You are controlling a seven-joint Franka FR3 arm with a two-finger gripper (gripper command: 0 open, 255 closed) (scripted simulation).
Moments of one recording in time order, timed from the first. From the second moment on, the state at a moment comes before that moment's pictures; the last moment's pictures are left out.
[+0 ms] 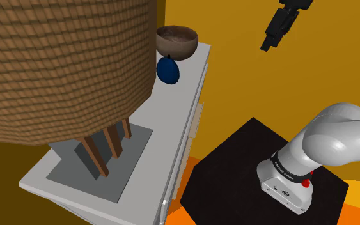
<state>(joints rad) -0.02 -0.83 -0.04 -2.30 0.08 1.46 -0.14</state>
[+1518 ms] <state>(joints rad) 0.01 -0.28 0.43 -1.95 0.08 1.73 0.40</state>
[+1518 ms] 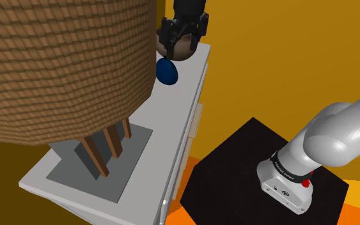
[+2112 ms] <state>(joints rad) 0.02 -0.11 0.51 -1.88 -0.01 1.81 0.53</state>
